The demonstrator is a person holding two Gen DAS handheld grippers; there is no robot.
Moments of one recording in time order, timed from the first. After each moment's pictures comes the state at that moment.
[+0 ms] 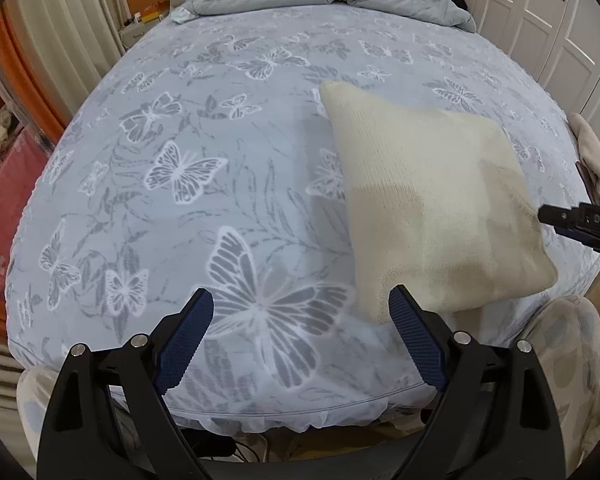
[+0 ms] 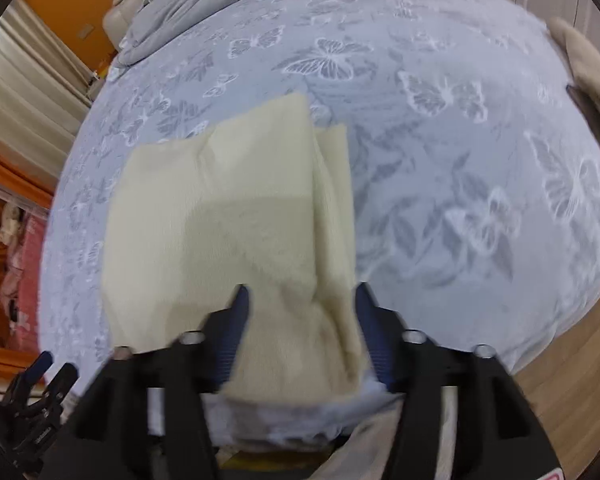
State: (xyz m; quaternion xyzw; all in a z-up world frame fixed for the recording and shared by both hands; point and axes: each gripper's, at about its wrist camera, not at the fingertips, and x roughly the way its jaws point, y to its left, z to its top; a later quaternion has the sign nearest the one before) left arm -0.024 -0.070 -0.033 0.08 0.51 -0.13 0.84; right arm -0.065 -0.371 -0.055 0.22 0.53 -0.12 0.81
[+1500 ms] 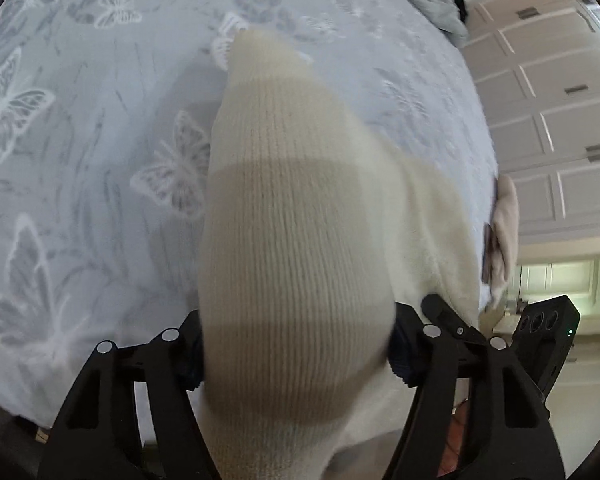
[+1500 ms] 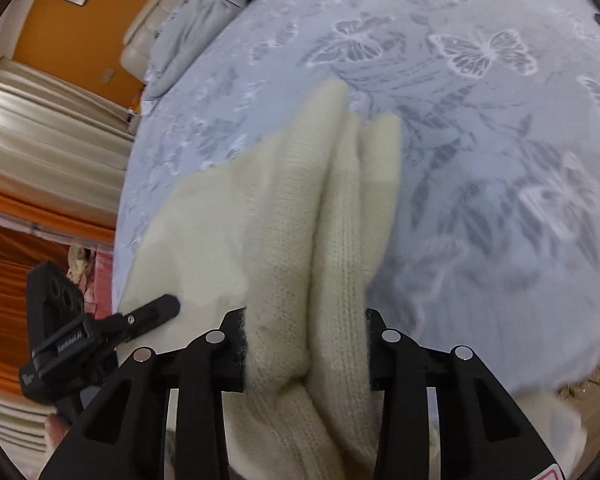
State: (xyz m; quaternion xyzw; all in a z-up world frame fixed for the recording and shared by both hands) left arm 0.069 -0.124 -0.070 -0.16 0.65 -0.26 0.70; right arm -0.061 -0.369 -0.069 0.38 0.48 -0.03 0.79
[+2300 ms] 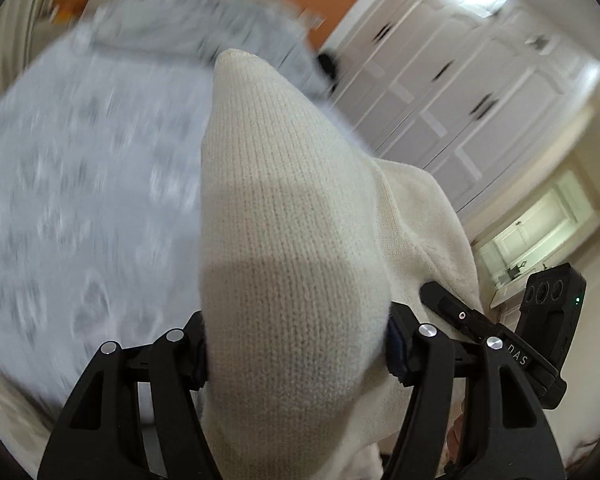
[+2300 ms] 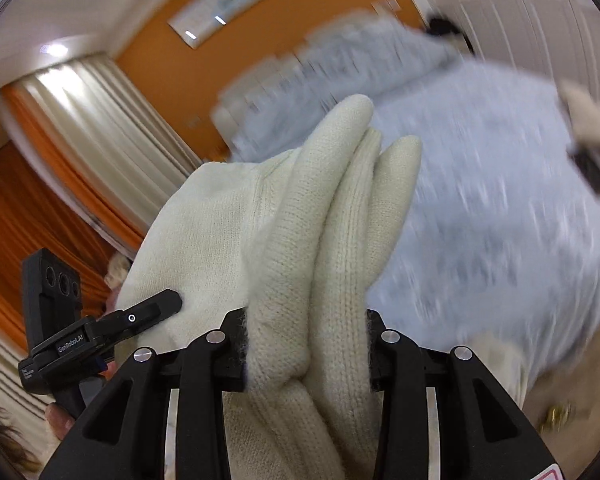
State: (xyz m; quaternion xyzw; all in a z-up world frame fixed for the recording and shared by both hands) left arm -0.084 -0.051 0.174 -0.11 0.42 -0.40 0.81; right arm -0.224 -0.289 0.174 0.27 0.26 0.00 0.93
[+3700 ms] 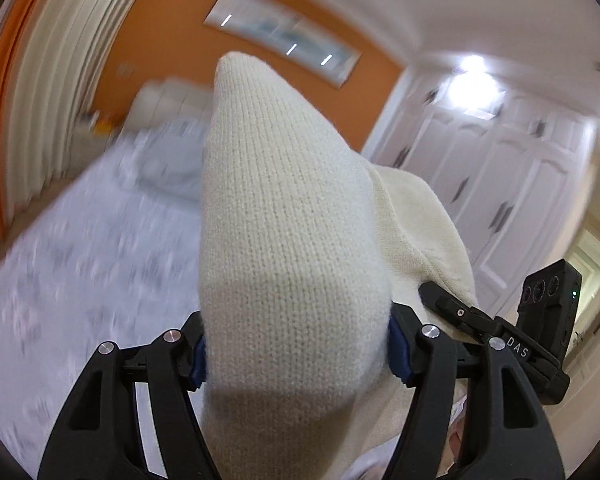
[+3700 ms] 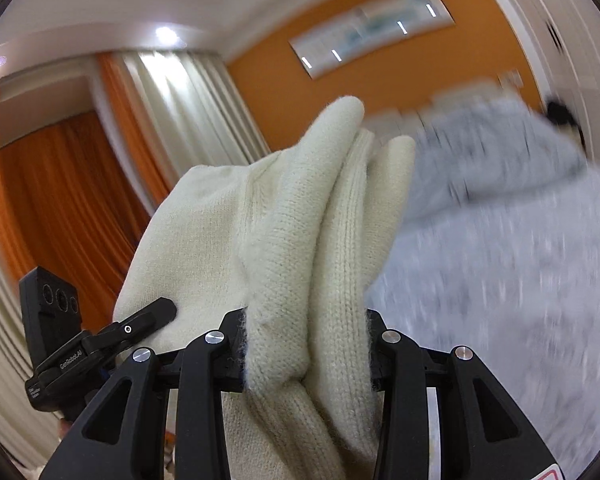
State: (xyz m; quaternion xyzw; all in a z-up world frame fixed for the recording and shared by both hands) left arm 0.058 0.062 0.224 -0.16 0.27 -0.30 0.90; right arm -0.020 -0.197 0.213 0.21 0.23 0.13 0.94
